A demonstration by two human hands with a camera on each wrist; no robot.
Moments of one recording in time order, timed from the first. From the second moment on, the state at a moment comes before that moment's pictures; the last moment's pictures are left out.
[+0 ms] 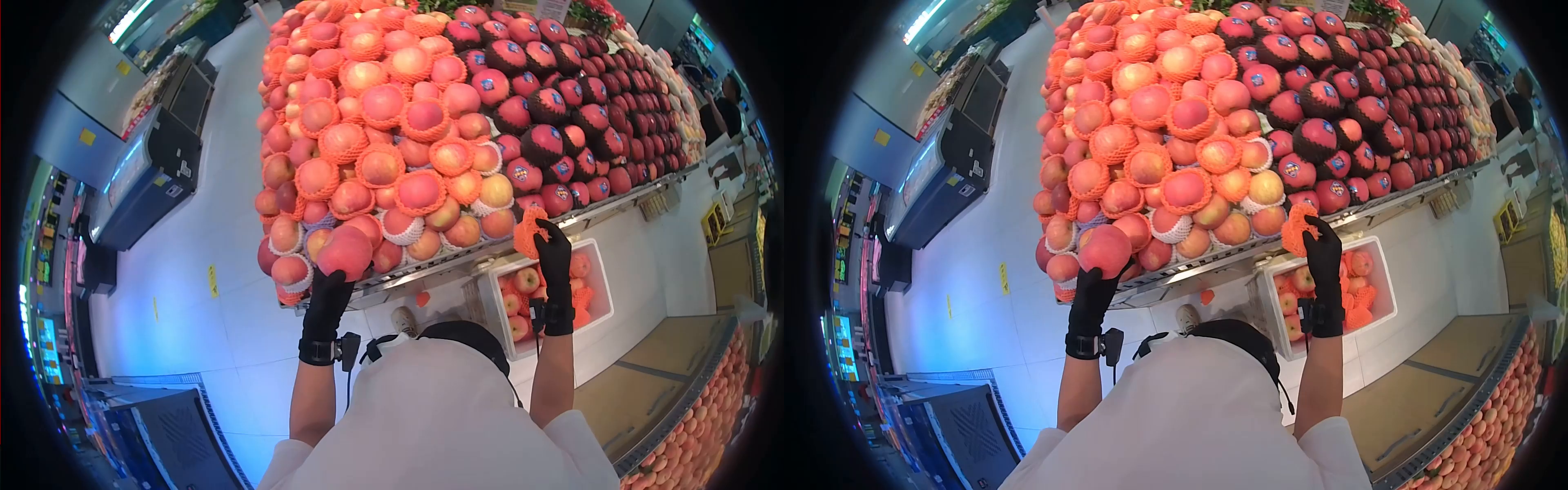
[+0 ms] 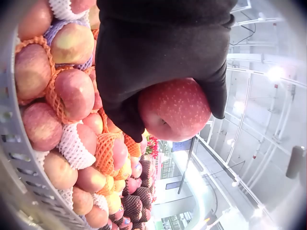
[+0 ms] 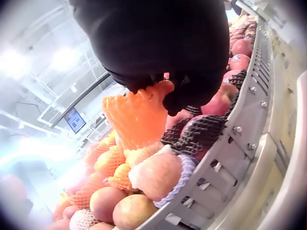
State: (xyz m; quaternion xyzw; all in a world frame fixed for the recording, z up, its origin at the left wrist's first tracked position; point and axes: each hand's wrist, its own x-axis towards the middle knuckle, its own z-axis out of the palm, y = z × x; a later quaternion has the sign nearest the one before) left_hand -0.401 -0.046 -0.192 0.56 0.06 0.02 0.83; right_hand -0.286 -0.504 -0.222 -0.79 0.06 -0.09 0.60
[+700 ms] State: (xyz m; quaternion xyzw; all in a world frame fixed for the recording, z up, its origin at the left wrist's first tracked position) left_hand -0.396 0.028 -0.217 0.38 -0.01 -0.05 0.92; right_hand -0.269 -0.256 -0.149 -0.81 -0.18 -0.13 0.54
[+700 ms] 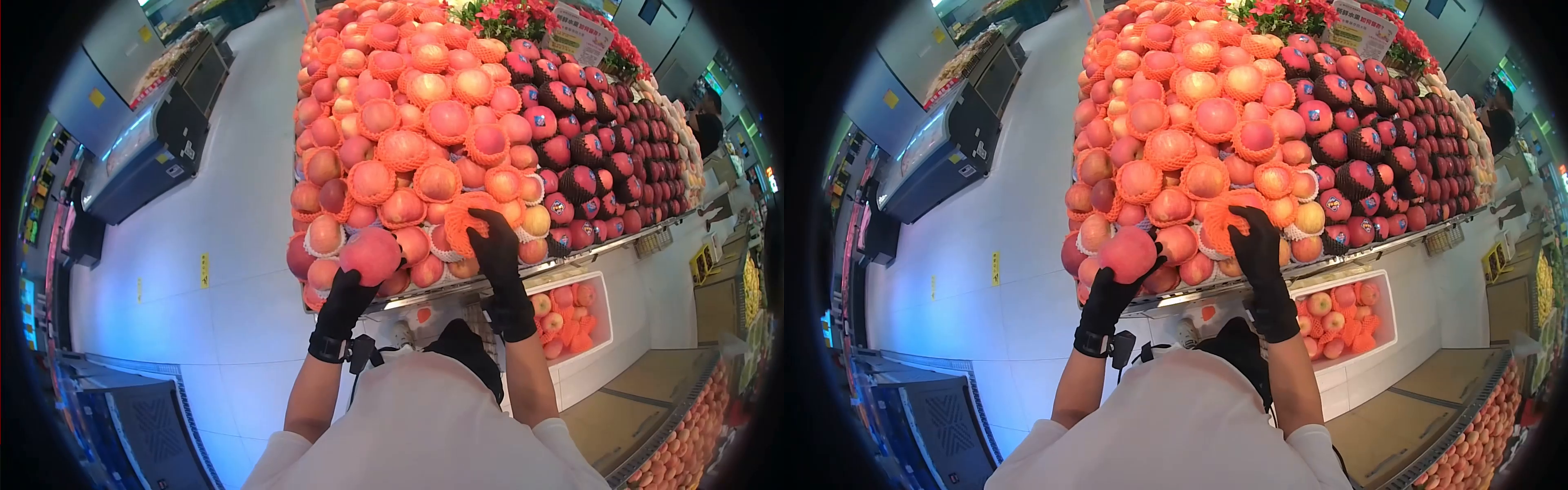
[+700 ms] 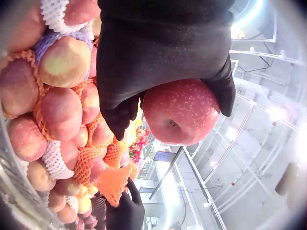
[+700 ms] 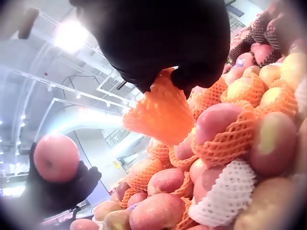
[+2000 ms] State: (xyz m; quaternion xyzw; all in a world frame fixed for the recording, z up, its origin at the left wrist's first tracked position) left_hand -0.365 -0.001 -0.101 0.64 -0.02 0.07 0.76; right_hand -0.301 -0.168 -0.110 -0.83 -0.14 -0.18 0.51
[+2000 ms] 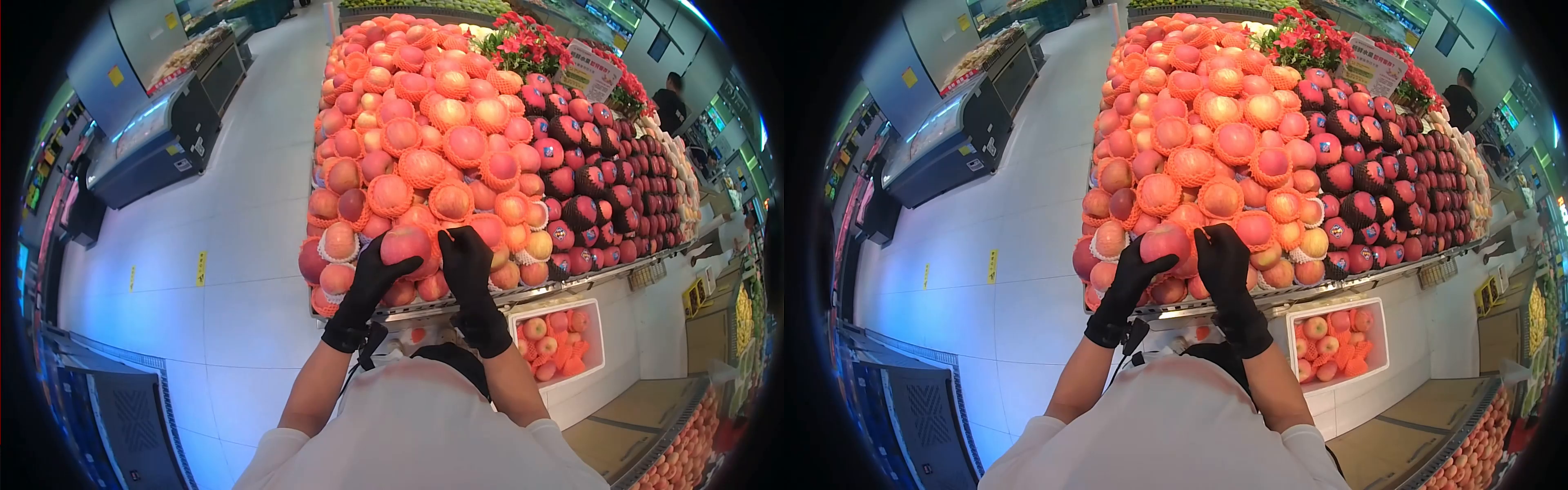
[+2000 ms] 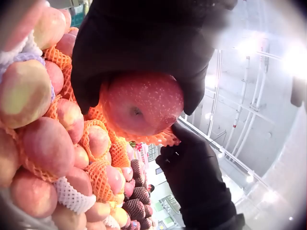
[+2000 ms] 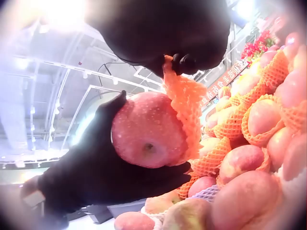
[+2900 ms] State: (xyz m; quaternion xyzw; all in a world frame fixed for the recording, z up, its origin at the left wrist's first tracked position) left_hand -0.358 0.006 -0.099 0.65 -0.02 0.03 0.76; right_hand -0.295 -0.184 -0.149 -0.74 -0.15 0.02 0.65
